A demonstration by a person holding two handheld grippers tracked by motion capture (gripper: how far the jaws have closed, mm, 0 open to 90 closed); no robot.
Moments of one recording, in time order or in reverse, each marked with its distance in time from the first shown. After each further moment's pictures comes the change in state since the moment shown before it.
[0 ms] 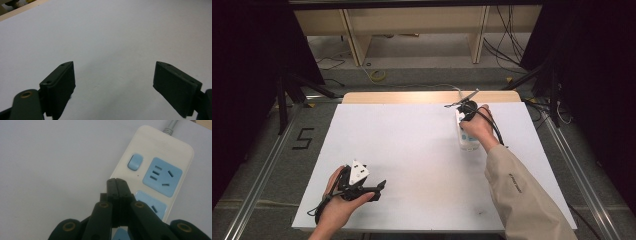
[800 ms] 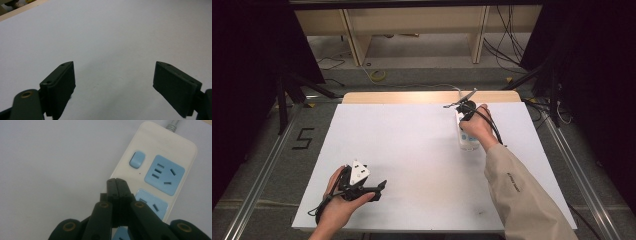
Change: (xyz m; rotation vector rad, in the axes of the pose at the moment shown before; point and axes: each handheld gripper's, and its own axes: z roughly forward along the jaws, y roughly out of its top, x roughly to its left) left arm -0.001 0.001 0.000 0.002 -0.003 0.003; right arm 0.002 0.003 0.001 0.042 -0.009 -0.020
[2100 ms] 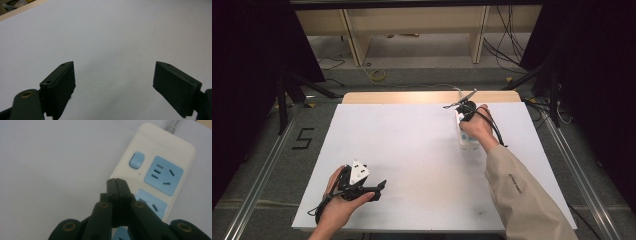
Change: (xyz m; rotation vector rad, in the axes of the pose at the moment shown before) left arm 0.001 0.000 0.001 -0.003 0.001 -0.004; right arm 0.001 -0.002 -0.001 -0.016 -0.009 -0.005
